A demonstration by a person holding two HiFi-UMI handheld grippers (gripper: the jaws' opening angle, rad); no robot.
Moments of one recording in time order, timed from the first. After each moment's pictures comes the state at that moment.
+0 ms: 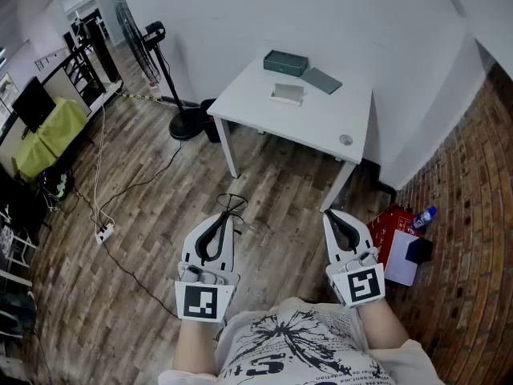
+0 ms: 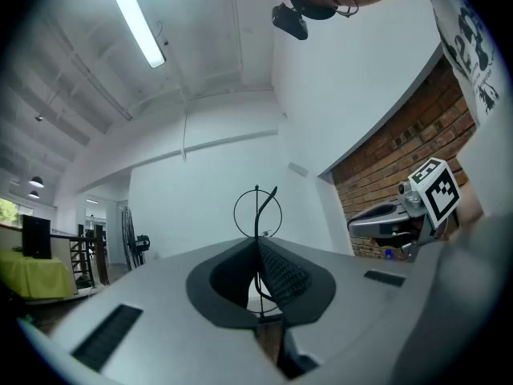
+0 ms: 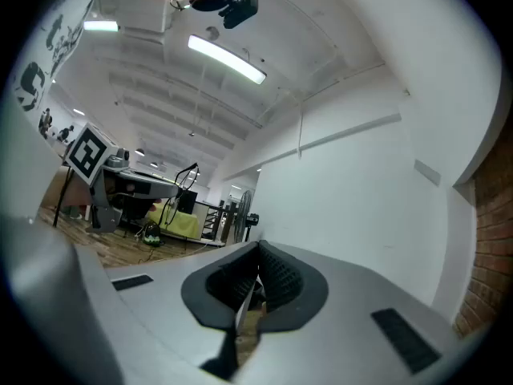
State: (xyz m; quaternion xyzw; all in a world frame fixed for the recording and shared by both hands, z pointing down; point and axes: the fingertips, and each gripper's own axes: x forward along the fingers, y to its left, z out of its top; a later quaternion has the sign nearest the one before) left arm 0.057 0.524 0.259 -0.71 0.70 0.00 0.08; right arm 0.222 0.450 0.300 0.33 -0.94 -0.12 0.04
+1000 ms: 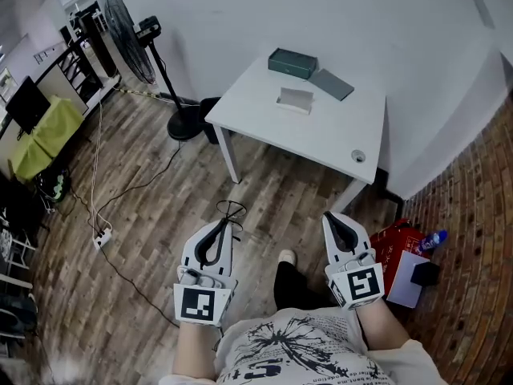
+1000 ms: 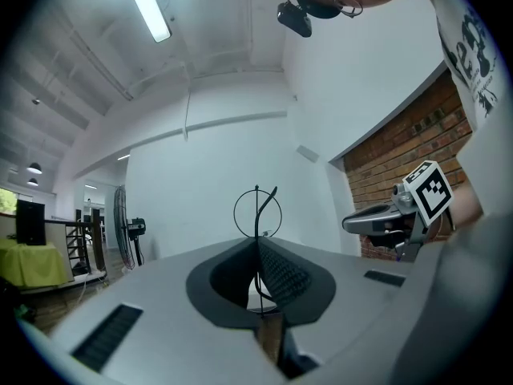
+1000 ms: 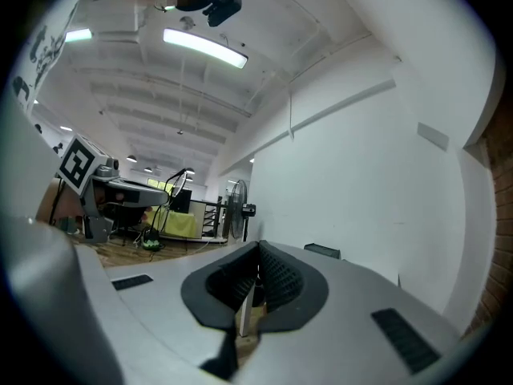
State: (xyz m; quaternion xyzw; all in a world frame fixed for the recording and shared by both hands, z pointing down) left arm -0.002 0.402 0.302 -0.71 0.70 -0.02 0.04; right arm 0.164 0.318 0.342 0.32 -0.94 -0.05 0.05
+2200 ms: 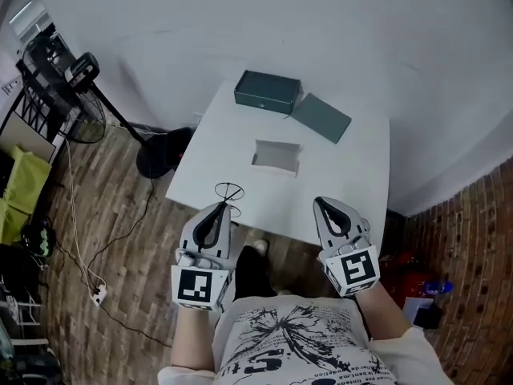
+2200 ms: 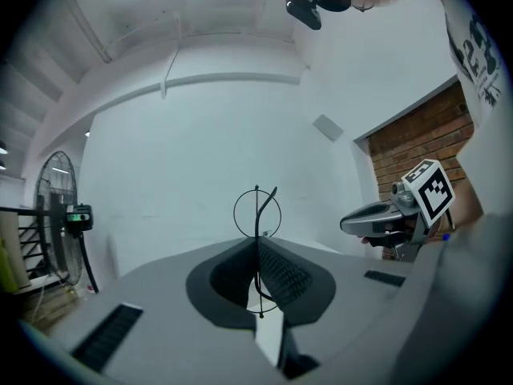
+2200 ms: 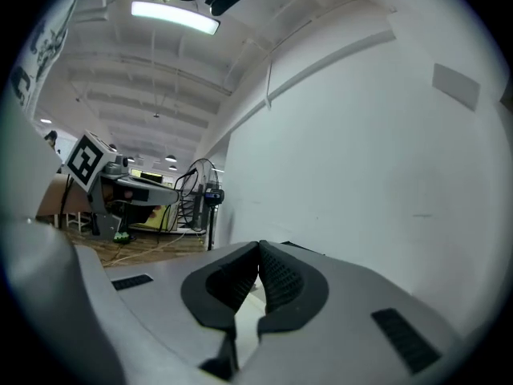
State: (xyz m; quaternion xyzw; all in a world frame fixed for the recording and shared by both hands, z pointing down) left arm -0.110 -0.041 0.328 -0.77 0.64 -0.04 0.02; right arm 0.053 -0.092 0.366 0.36 -0.93 -0.04 0.08
